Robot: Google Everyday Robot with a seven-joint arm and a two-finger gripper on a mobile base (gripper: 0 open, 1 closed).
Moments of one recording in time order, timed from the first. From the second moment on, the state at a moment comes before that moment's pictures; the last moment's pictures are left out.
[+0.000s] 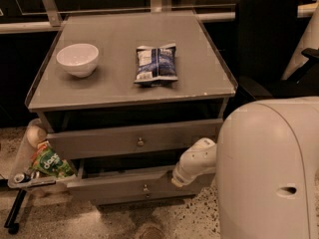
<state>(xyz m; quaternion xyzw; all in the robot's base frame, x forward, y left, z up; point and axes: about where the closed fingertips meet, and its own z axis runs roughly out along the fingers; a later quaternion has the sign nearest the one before) 0.552 -0.095 0.408 -0.45 0.88 0.04 0.14</state>
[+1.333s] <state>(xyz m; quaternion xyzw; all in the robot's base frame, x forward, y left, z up) 0.518 -0.106 0.411 -0.43 0.89 0.04 0.11</state>
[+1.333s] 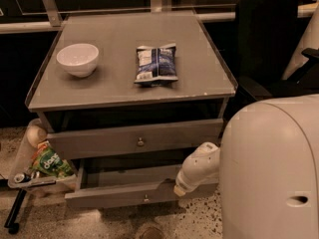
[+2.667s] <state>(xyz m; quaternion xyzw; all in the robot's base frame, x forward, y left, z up) 0.501 -0.110 0.414 -0.43 0.90 0.04 0.10</state>
